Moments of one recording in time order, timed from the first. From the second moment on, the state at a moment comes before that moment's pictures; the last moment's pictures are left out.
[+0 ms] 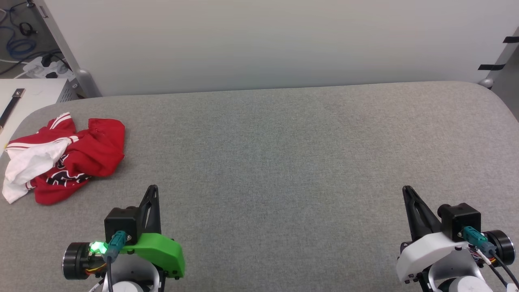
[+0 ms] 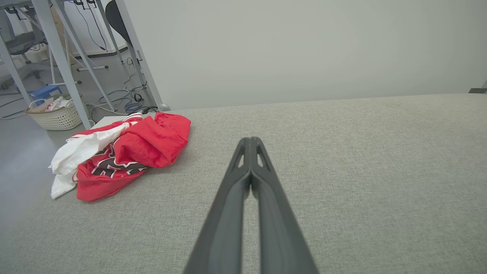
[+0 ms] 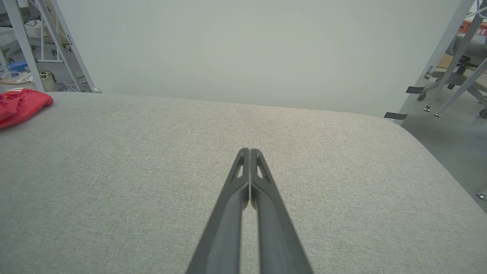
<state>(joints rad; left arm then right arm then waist) 0.01 0.06 0.00 0.00 -0.01 0.00 0.00 0.02 -0.05 0.00 0.00 0.01 0.13 0.00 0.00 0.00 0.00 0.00</state>
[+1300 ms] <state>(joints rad) 0.01 0.06 0.00 0.00 -0.01 0.00 0.00 0.02 -0.05 0.00 0.00 0.01 0.13 0.00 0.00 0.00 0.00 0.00</state>
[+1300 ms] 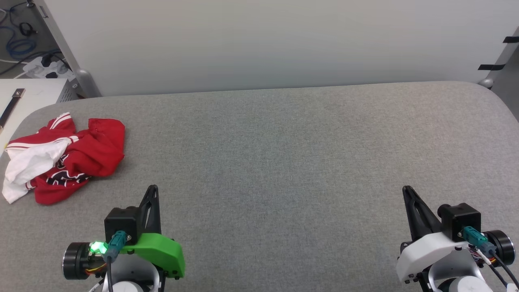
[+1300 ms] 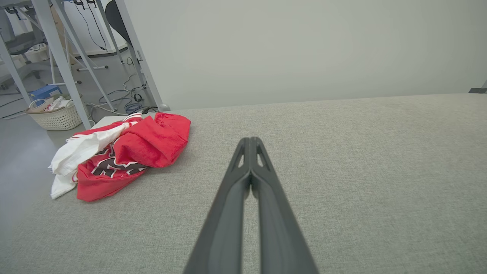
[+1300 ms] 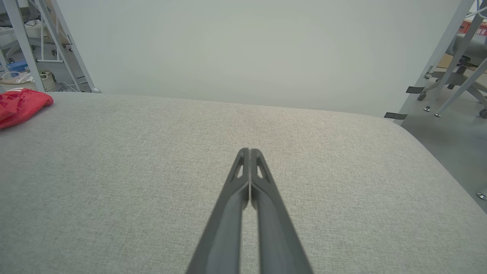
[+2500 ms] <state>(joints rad) 0.02 0.06 -0.01 -0.01 -0.01 0.03 -0.04 0.02 -0.05 -0.02 -0.02 0.05 0.13 -0.04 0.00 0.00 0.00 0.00</state>
